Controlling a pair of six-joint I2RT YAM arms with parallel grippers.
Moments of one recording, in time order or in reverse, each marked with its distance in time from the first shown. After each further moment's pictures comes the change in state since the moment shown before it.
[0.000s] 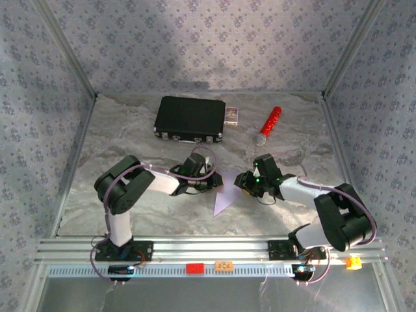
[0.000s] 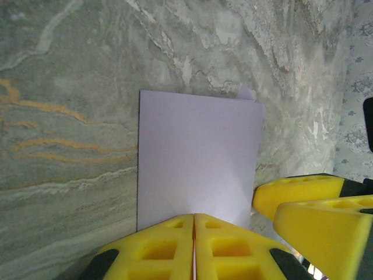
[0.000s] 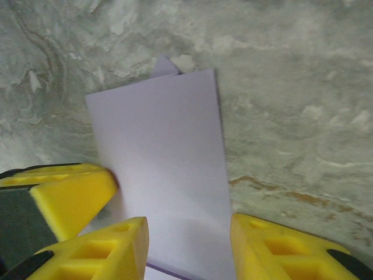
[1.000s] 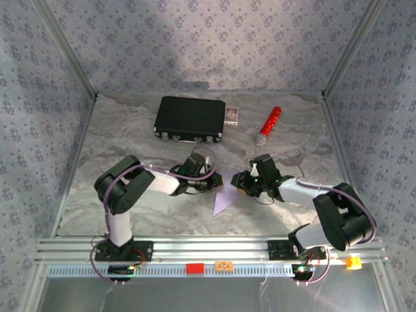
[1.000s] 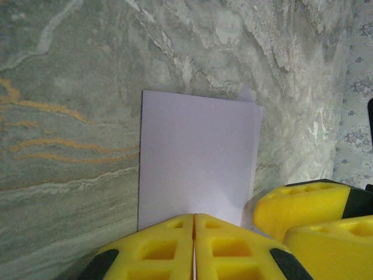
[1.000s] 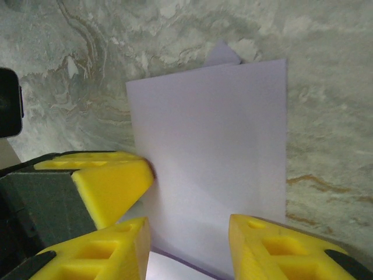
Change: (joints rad) left arm 0.000 0.000 0.000 0.000 0.000 0.000; right arm 0.009 0.002 -0.018 0.095 -0.066 0.024
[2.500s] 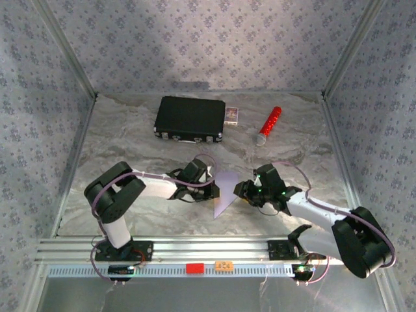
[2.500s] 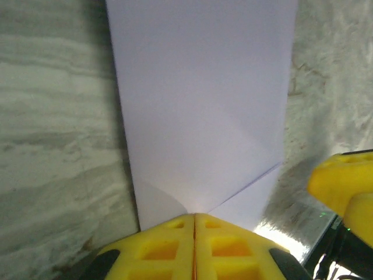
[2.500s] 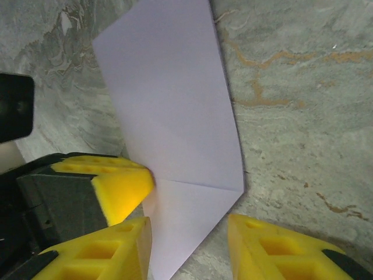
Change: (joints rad) left arm -0.059 -0.113 -0.038 -0.234 0.014 0.093; right arm 0.091 -0.223 -0.116 -0.084 0.045 0.089
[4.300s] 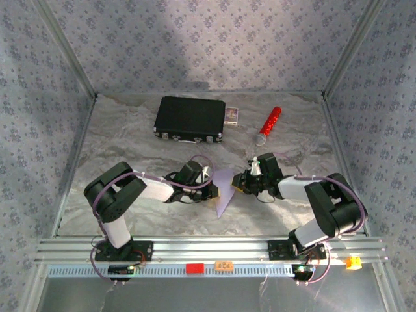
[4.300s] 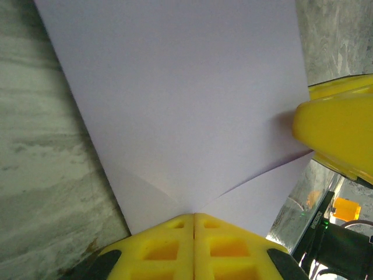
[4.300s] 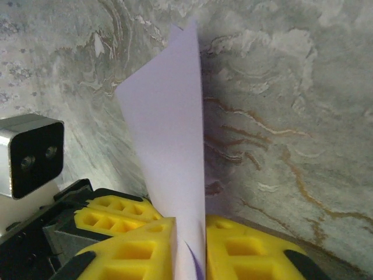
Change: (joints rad) left arm 0.017 0.002 -0.075 0.159 0.031 -0.048; right arm -0.157 0.340 0.098 0.250 -0.261 -0.145
